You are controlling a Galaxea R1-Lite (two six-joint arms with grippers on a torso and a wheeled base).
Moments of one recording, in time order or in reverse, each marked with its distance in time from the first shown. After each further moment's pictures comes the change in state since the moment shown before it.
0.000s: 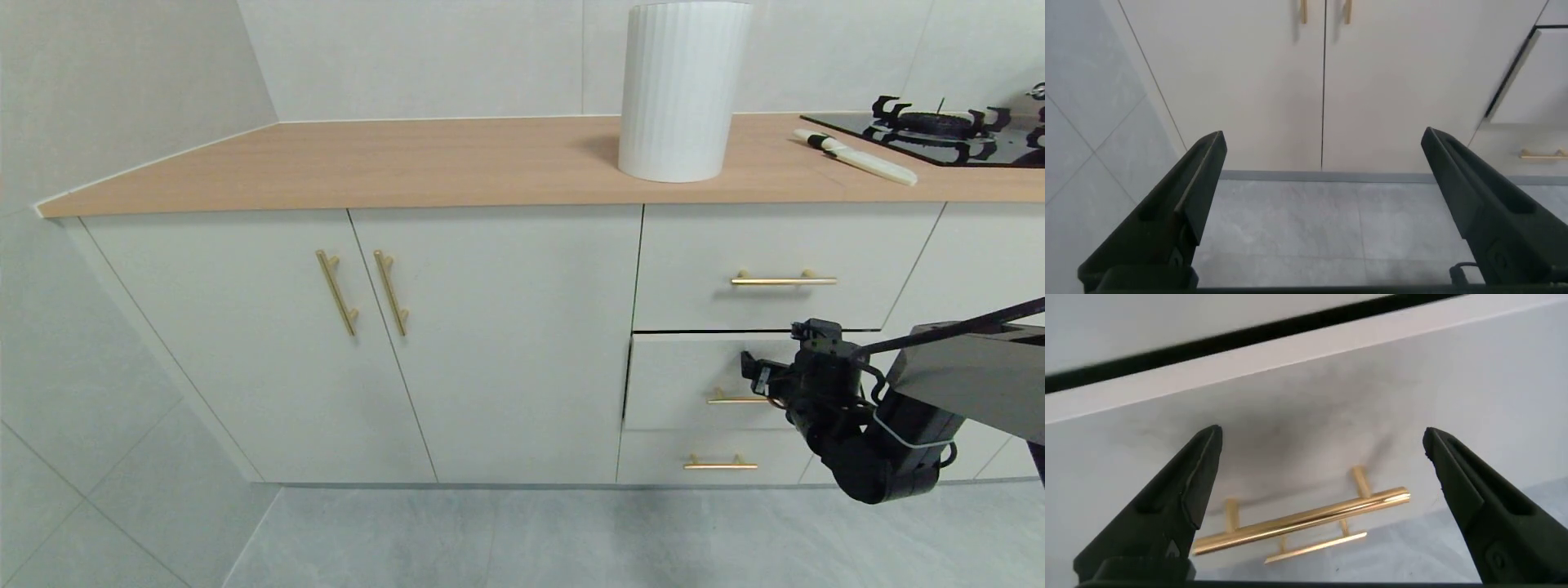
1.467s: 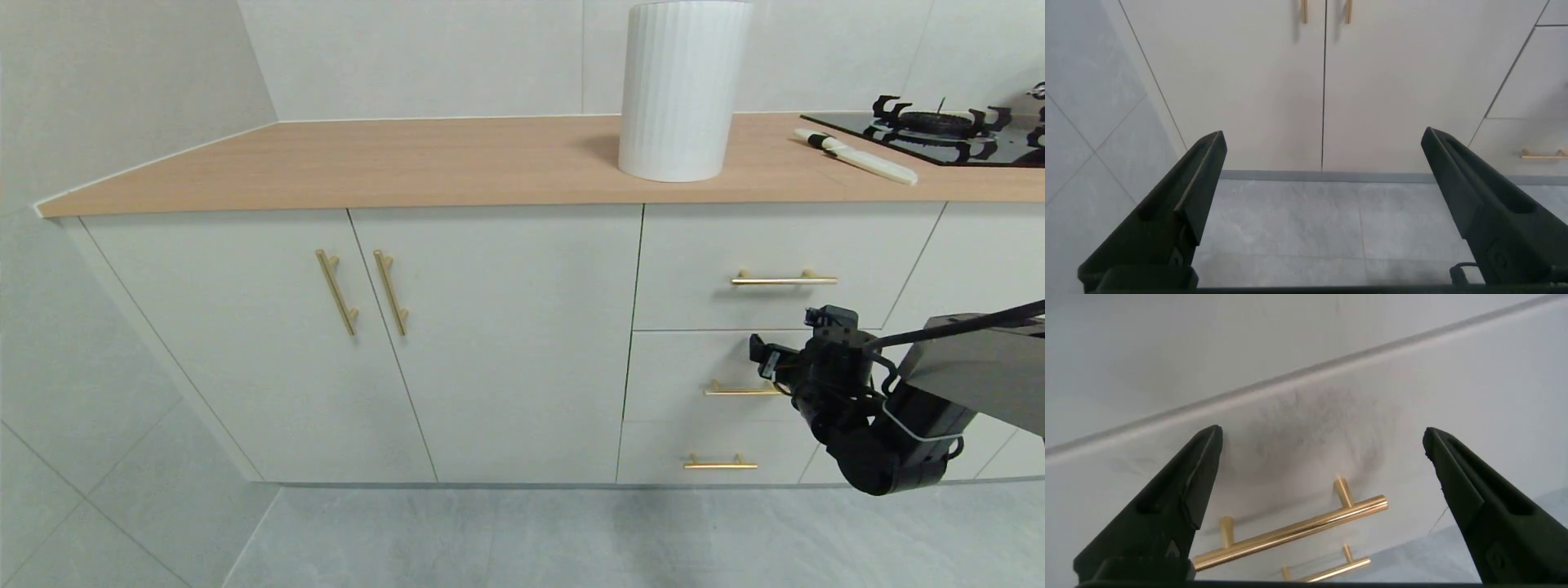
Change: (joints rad) left arm 0.000 0.000 0.000 0.000 0.000 0.000; right arm -0.008 -0.048 0.006 -0.028 -0.014 0.027
